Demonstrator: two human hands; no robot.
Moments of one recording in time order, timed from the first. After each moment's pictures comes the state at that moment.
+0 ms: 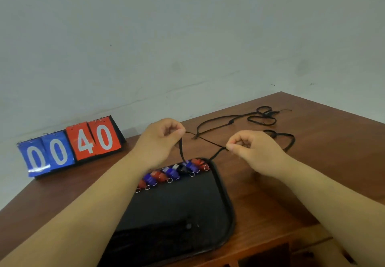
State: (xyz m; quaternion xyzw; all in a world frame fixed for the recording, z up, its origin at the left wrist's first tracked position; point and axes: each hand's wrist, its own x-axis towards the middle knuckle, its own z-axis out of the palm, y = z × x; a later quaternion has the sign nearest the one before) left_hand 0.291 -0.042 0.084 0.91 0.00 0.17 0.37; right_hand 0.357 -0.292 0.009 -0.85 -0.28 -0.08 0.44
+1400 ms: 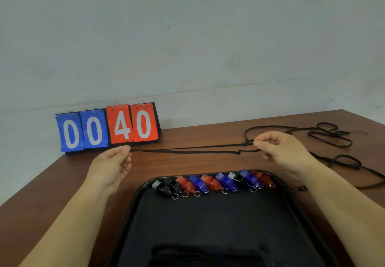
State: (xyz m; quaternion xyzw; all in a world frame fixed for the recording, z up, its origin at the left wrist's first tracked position) left_hand 0.263 0.229 -0.004 0.57 0.27 0.30 0.71; right_hand 0.422 -0.161 0.004 -0.77 -0.15 0.02 0.62
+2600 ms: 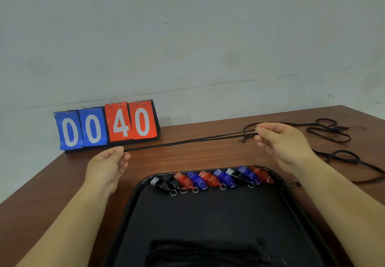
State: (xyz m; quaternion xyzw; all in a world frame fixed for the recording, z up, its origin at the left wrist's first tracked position) left_hand 0.265 0.225 -0.013 0.54 0.32 0.36 0.69; right_hand 0.413 -0.154 0.015 -0.62 -0.07 0.04 0.78
